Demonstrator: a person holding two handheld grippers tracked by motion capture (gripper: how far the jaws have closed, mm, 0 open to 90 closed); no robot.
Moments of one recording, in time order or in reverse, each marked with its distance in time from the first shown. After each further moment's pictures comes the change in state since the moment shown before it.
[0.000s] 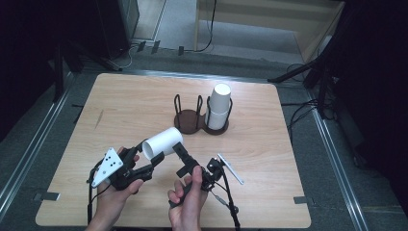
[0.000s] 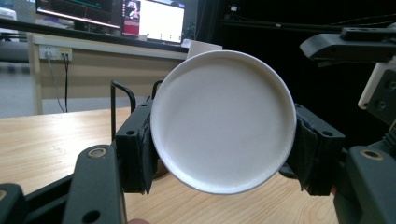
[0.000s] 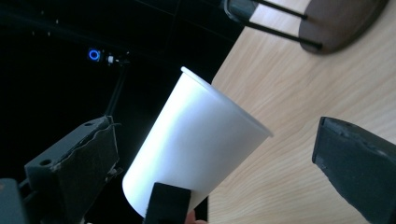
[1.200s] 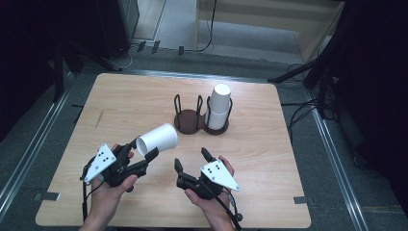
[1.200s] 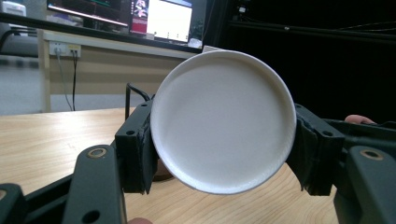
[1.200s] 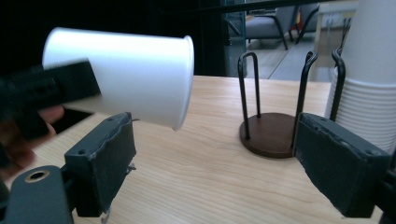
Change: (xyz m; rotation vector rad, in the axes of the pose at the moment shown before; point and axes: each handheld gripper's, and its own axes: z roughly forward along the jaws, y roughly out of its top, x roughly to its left) left arm 0.011 0.011 -0.006 0.007 0.025 -0.026; right arm -0.009 0.000 -0.019 -0.040 -0.068 -1.094
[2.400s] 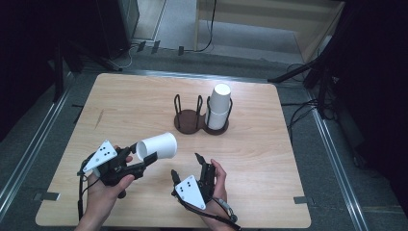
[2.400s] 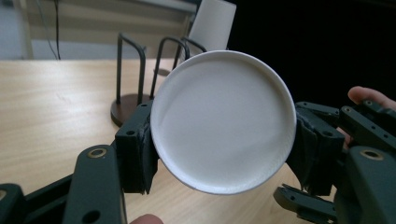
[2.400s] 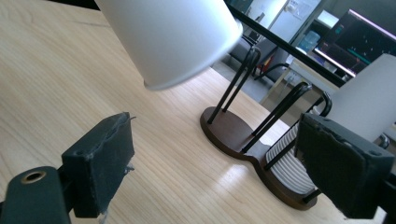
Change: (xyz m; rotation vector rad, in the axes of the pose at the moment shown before) left arm 0.005 0.010 -0.006 0.164 -0.014 -0.062; right arm 0.018 -0.040 0.011 0.049 -0.129 -0.631
